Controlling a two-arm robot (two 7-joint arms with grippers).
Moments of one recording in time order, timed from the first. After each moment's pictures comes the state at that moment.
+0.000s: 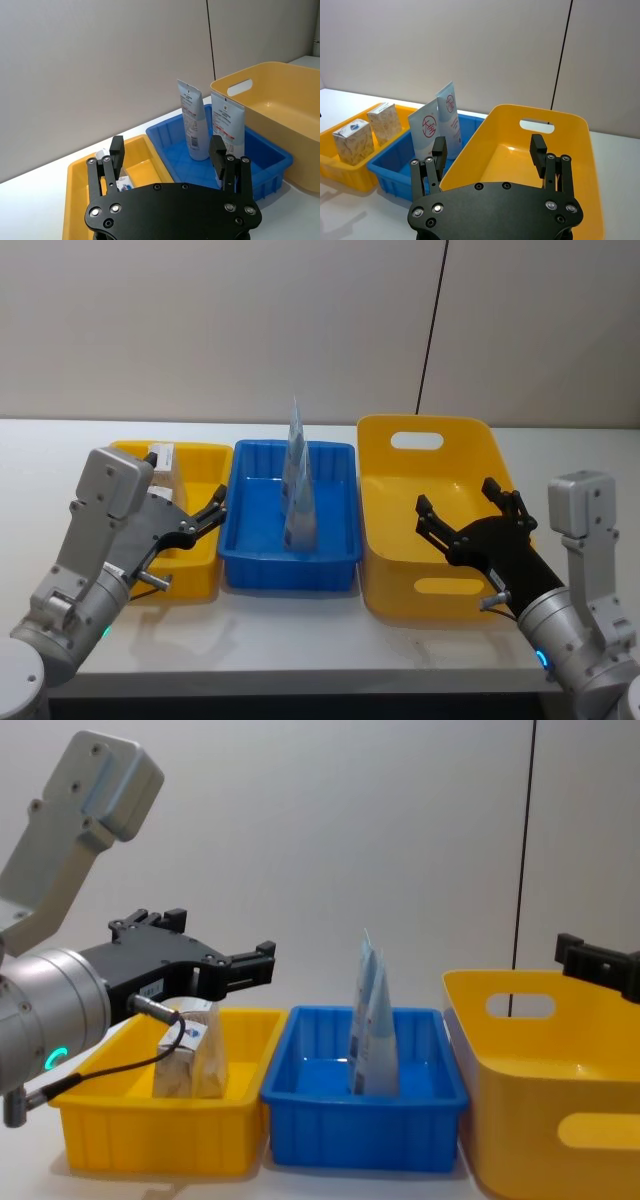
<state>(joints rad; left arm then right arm) -0.24 0.38 0.45 -1.63 -0.20 0.01 -0.01 -0.01 0.34 -0.23 -1.77 0.29 0.03 0.07</state>
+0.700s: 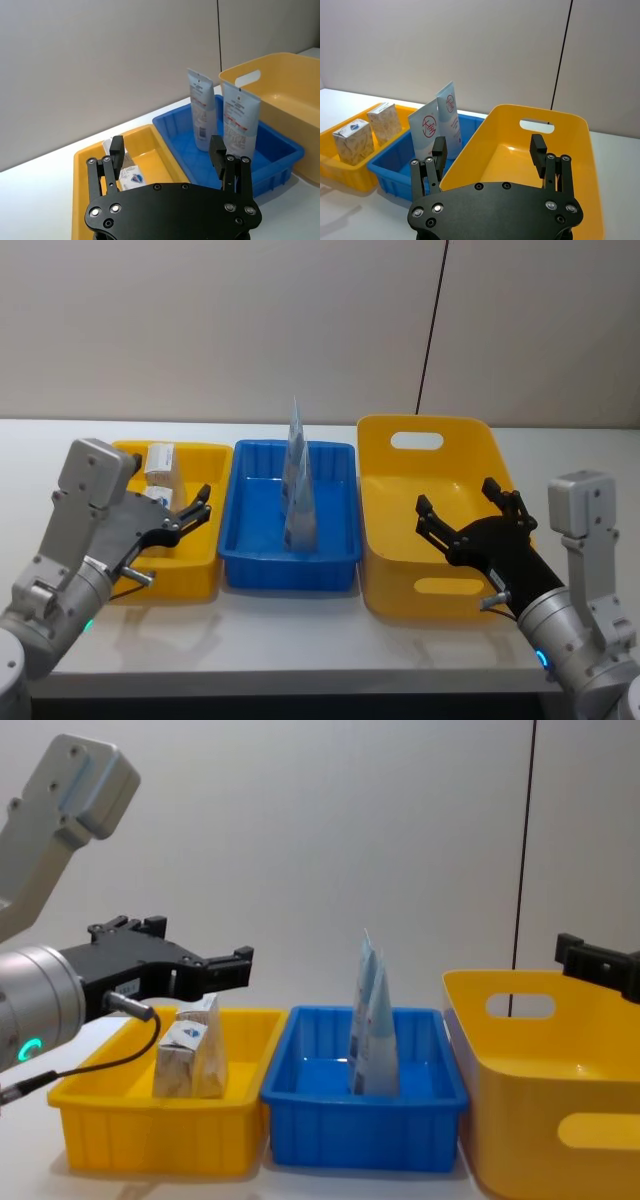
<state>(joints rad) -0.24 0.39 0.42 -1.62 -0.23 0.07 -0.04 -0.01 0.34 -0.23 -1.77 0.29 0.03 0.07</state>
